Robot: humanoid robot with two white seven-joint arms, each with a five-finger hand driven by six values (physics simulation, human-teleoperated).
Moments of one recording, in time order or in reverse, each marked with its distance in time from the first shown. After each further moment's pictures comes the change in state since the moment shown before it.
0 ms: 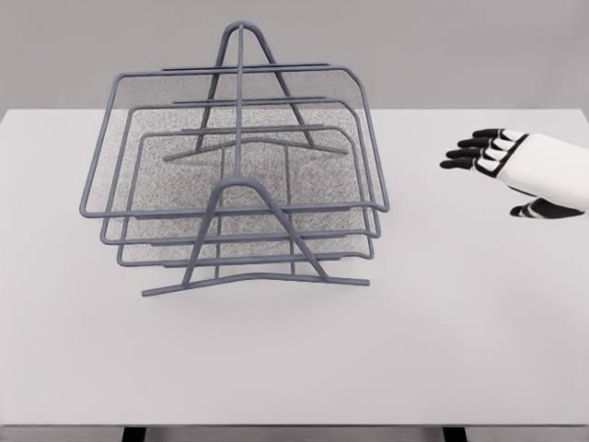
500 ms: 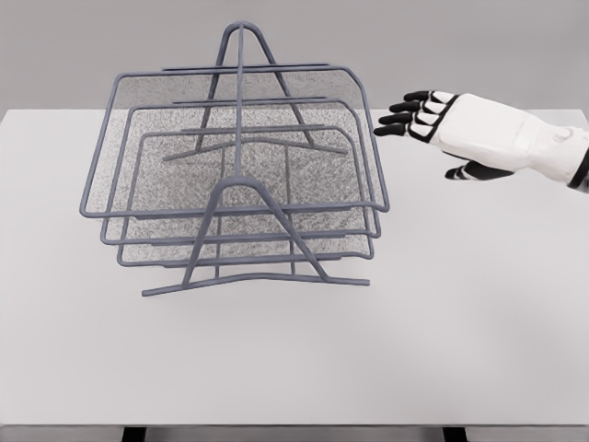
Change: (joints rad) left arm 0.000 0.000 0.000 0.000 0.000 0.000 0.000; right arm -0.314 0.163 0.241 0.064 0.029 0.000 0.006
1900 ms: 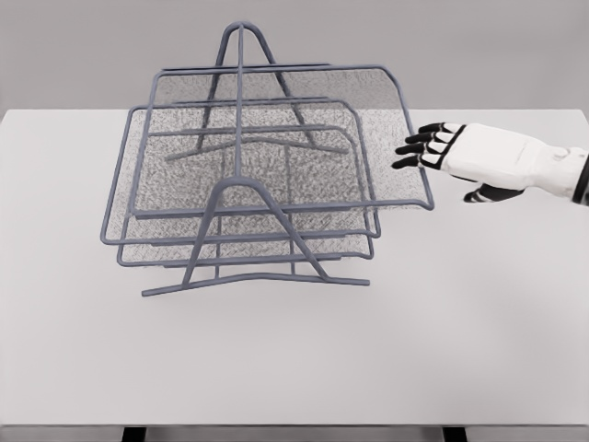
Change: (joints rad) left arm 0.000 0.000 0.000 0.000 0.000 0.000 0.000; right arm 0.000 -0.096 0.100 0.057 0.019 0.006 -0.004
